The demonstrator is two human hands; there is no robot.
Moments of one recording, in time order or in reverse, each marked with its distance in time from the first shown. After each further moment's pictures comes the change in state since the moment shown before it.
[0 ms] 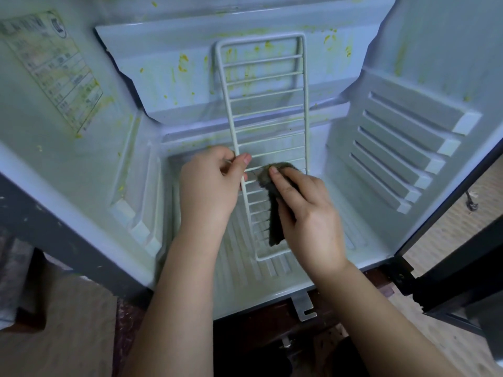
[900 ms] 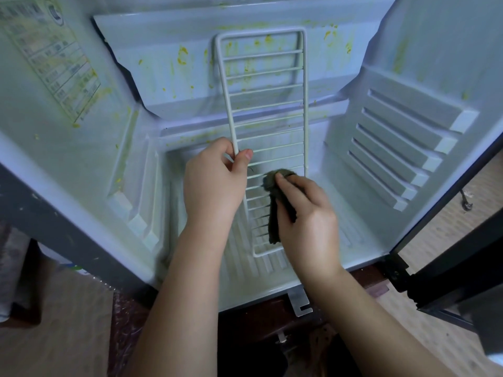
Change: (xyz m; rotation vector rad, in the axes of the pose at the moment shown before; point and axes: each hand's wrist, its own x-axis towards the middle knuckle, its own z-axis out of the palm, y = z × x) left_hand -0.003 0.002 0.009 0.104 0.066 -0.005; right_hand -0.009 -0.012 0.005 0.035 0.095 0.161
